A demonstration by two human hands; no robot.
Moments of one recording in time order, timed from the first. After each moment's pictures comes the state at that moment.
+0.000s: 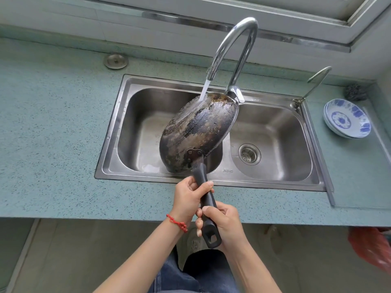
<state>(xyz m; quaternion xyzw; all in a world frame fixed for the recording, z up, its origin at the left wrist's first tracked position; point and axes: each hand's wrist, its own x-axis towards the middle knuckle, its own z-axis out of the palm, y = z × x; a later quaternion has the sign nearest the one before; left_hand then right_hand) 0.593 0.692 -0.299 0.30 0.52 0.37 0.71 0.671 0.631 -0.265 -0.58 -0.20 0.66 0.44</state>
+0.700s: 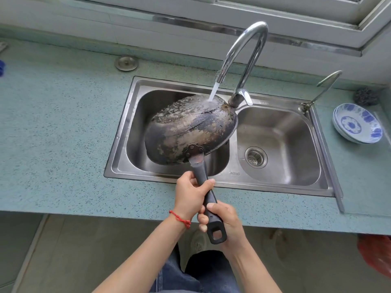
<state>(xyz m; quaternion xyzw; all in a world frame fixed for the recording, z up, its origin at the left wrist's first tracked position) 0.586 0.702 -0.294 0.38 0.57 0.40 0.60 0.661 0.639 -0.268 -0.46 -0.11 0.73 0.49</state>
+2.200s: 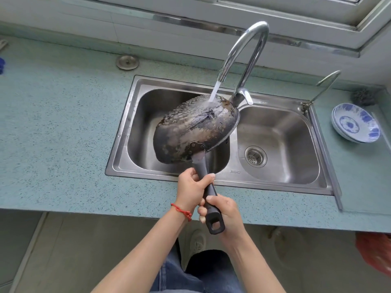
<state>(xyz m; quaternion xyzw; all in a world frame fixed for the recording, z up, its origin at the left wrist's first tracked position) 0.585 0.710 -0.302 0.36 0.55 0.39 0.64 0.655 0.648 -0.266 -0.51 -0.11 0.70 0.49</state>
